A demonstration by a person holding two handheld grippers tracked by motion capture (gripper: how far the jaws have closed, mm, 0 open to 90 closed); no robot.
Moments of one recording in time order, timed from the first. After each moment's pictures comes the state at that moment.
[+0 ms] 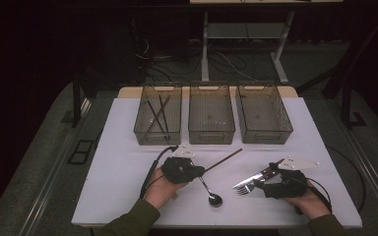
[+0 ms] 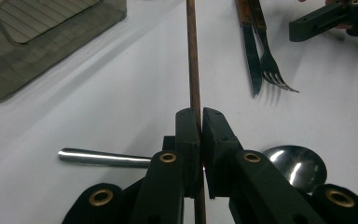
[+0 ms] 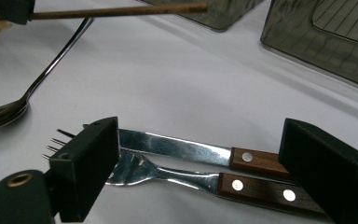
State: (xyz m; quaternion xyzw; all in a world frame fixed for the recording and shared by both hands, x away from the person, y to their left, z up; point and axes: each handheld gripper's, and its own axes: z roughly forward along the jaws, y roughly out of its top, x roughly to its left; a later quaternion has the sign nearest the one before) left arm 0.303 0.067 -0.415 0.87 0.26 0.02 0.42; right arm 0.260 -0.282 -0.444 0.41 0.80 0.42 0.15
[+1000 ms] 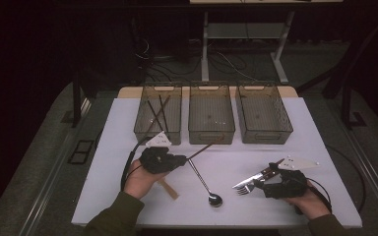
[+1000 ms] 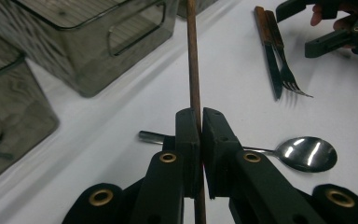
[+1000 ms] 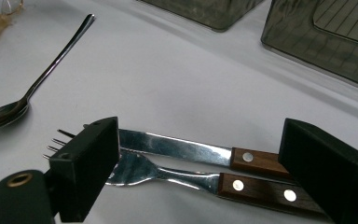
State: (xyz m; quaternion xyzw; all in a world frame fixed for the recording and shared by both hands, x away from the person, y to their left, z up) left arm 0.317 0.121 -0.393 0.85 0.28 0.05 0.44; right arm 0.260 -0.283 -0.444 0.41 0.80 0.42 0.15
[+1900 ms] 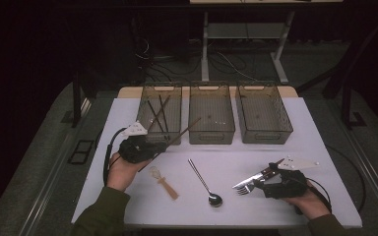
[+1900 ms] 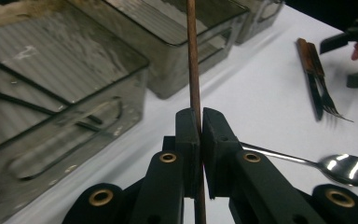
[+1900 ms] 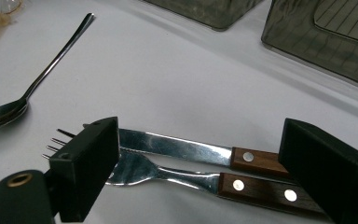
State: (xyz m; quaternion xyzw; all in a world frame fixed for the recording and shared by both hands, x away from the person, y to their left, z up) left arm 0.335 0.174 -0.380 0.81 0.34 0.09 0.46; right arm 0.261 -0.282 -0.444 0.41 0.80 0.42 0.15
